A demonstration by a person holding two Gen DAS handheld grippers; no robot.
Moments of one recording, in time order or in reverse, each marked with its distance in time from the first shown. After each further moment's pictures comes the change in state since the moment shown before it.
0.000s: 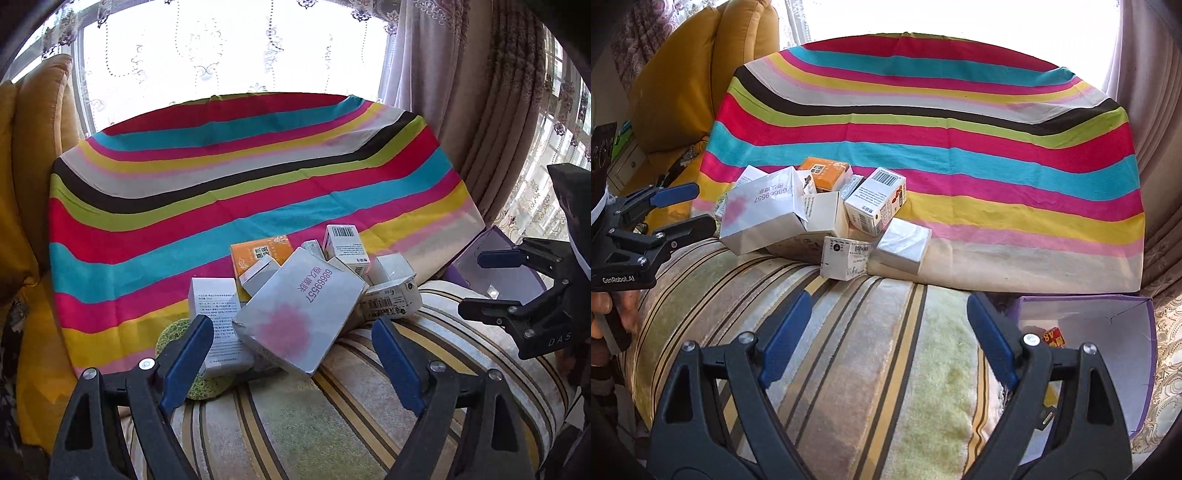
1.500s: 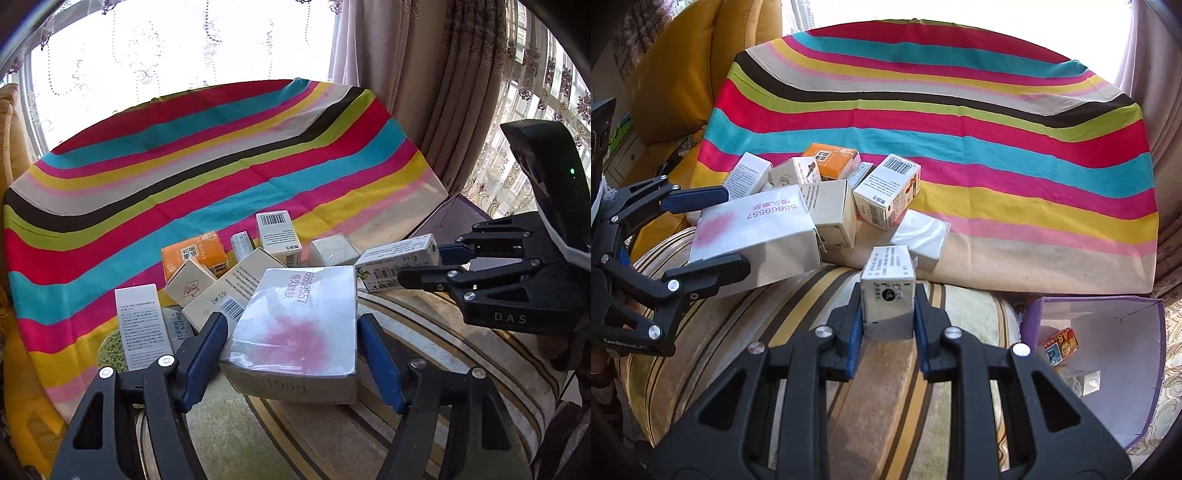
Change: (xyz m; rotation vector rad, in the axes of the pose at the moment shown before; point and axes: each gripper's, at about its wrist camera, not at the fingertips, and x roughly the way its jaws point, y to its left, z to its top) left arm 0.010 -0.057 -0.001 0.091 0.042 -0.118; right arm 0.003 -0.003 -0.007 0.000 0.013 0.006
